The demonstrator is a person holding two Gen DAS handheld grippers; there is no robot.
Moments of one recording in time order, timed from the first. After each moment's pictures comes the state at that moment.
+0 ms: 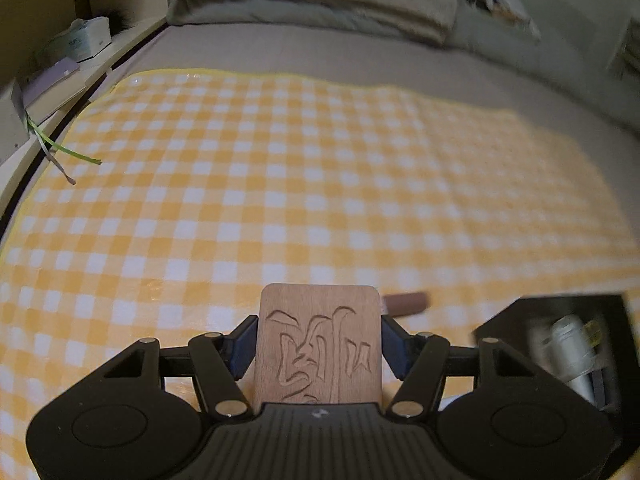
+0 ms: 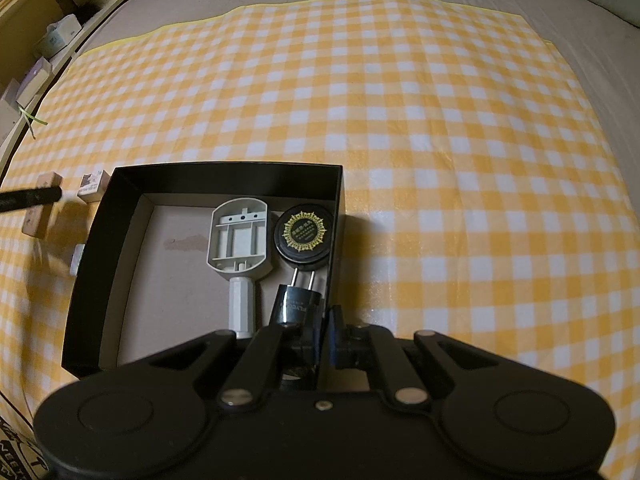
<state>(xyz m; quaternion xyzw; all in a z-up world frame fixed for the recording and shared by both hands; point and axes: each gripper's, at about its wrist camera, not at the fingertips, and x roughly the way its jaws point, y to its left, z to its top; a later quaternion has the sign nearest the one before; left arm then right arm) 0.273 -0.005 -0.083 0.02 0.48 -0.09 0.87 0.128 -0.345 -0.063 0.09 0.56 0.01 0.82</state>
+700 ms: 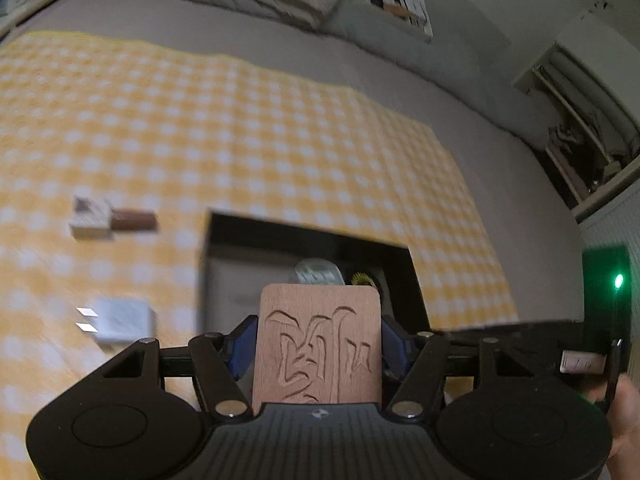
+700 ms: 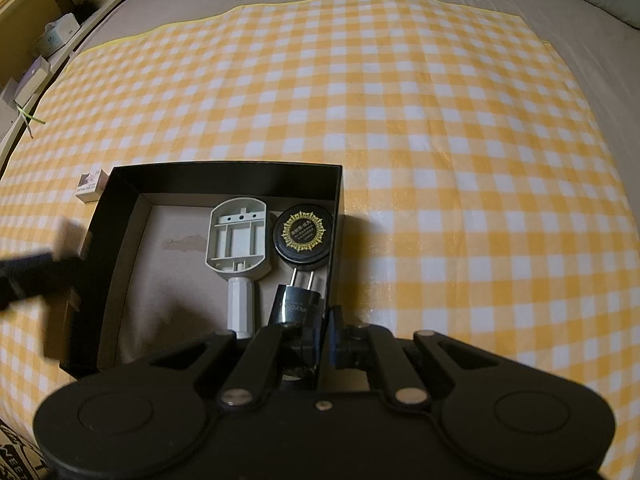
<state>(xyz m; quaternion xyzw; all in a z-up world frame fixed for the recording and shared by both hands) 0.182 -0.147 -0.072 -0.11 0.49 -0.23 0.83 0.129 -0.344 -0.064 0.09 0.56 0.01 0.82</state>
